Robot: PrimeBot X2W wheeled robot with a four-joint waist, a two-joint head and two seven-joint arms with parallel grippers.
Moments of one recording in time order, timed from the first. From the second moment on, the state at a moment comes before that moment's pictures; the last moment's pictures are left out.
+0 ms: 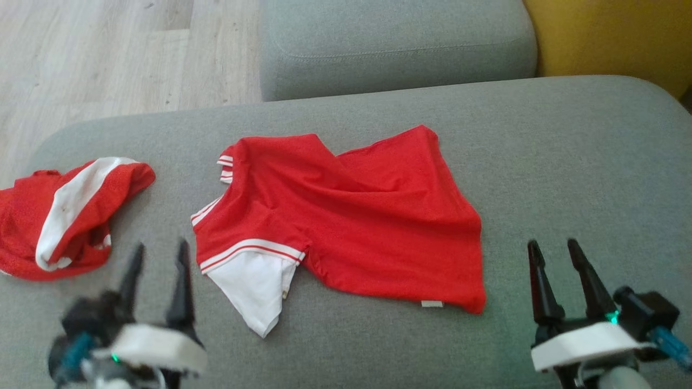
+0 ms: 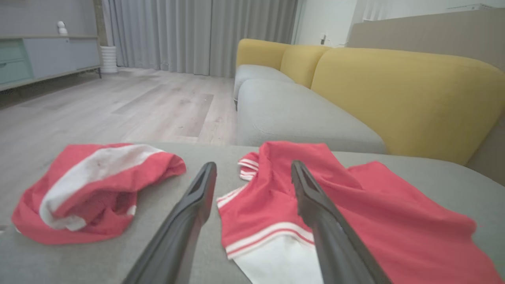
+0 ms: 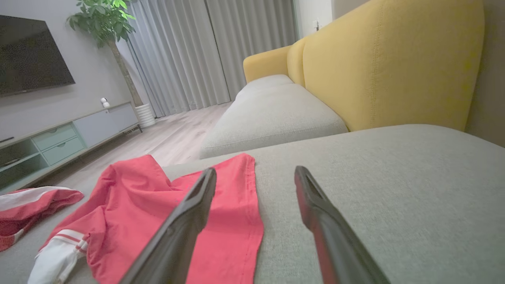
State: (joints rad) left arm 0.04 0.32 -0.31 0.04 -0.47 0.21 -0.25; right arm 0.05 -0.11 0.09 0.21 0.31 0.12 -0.22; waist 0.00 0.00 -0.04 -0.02
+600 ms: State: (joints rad) left arm 0.10 0.23 -0.22 0.06 -0.36 0.13 -0.25; right arm 0.06 -0.11 0.08 0.21 0.31 0.12 -0.18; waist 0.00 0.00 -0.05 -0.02
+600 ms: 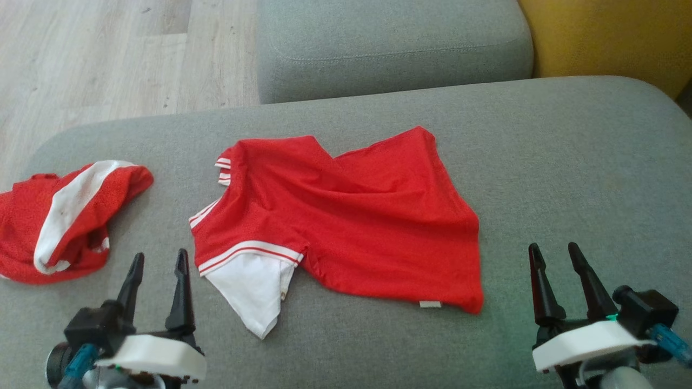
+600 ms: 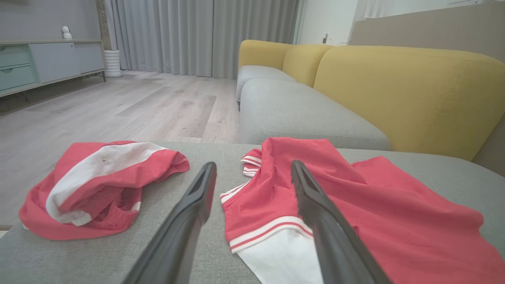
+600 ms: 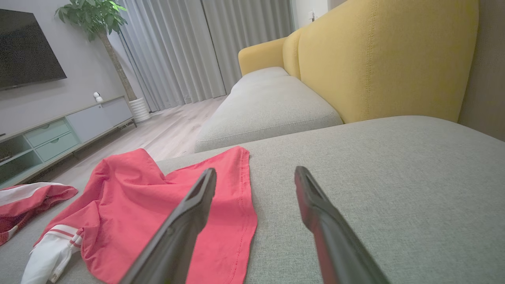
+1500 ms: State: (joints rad) left arm 0.04 0.13 -0.31 0.31 -0.56 -0.03 0.18; right arm -0.02 -0.07 0.13 0.40 0.46 0.12 0.30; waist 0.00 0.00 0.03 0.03
